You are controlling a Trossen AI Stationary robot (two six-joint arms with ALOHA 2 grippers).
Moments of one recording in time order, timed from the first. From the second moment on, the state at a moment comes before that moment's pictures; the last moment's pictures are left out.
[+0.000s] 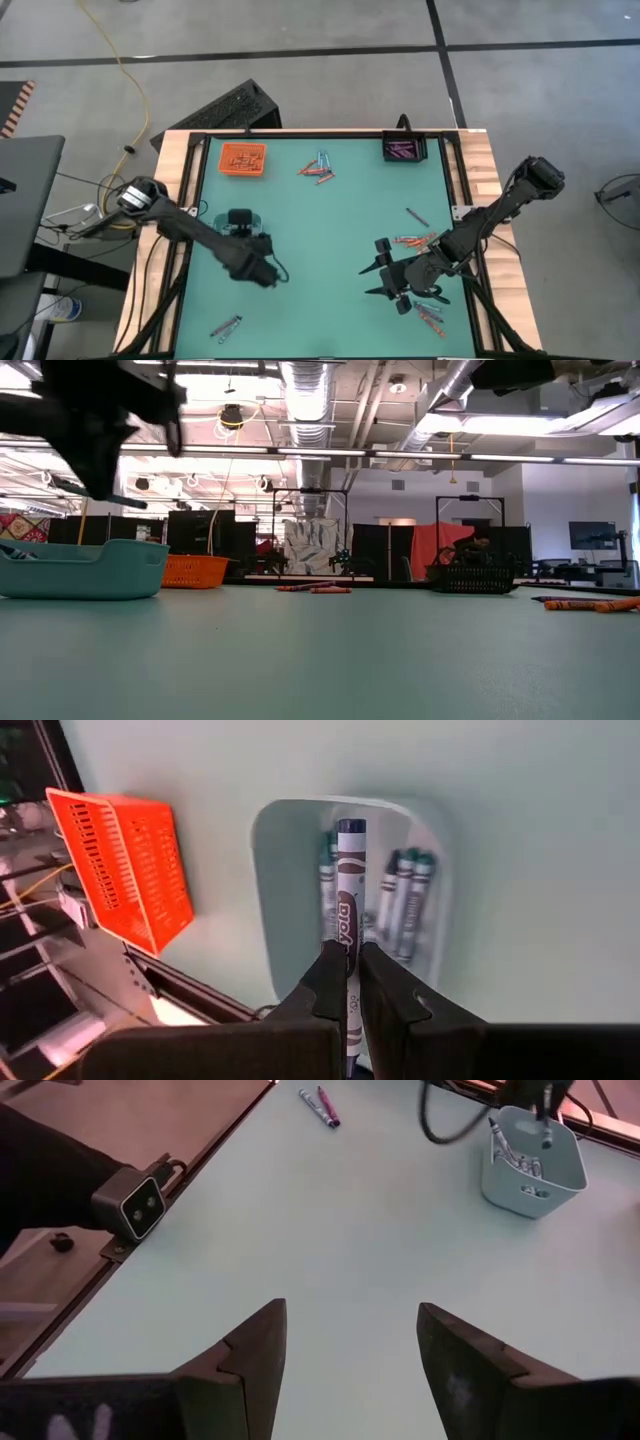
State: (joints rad) left arm -0.46 1.71 1.26 -1.51 -0.42 -0.58; right arm 0.63 1.35 0.83 -0.07 0.37 0.05
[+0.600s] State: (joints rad) left arm -0.24 1.57 1.02 -1.36 -0.19 -0.43; right arm 0.64 1.51 0.83 -0.03 0.37 0.06
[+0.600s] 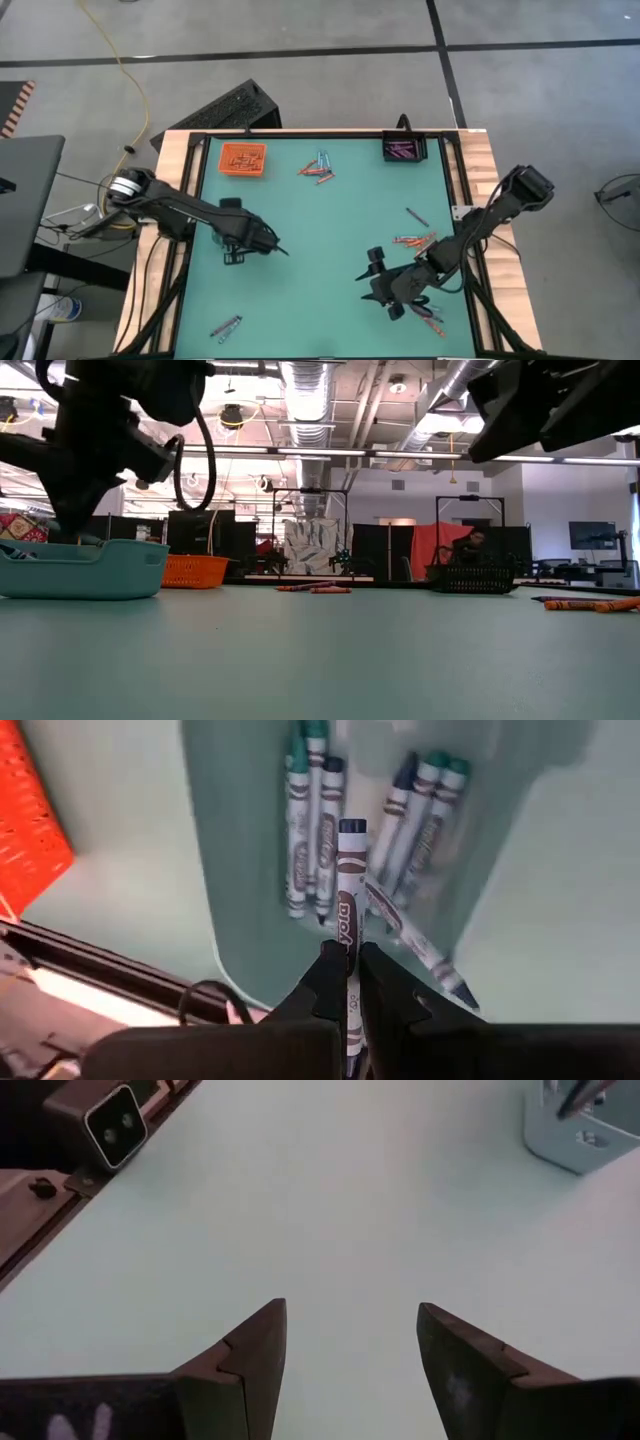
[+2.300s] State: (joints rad) left arm -1.03 1.72 1.16 -0.86 -0.21 -1.38; right arm 0.75 1.51 0.83 0.17 0.37 0.06
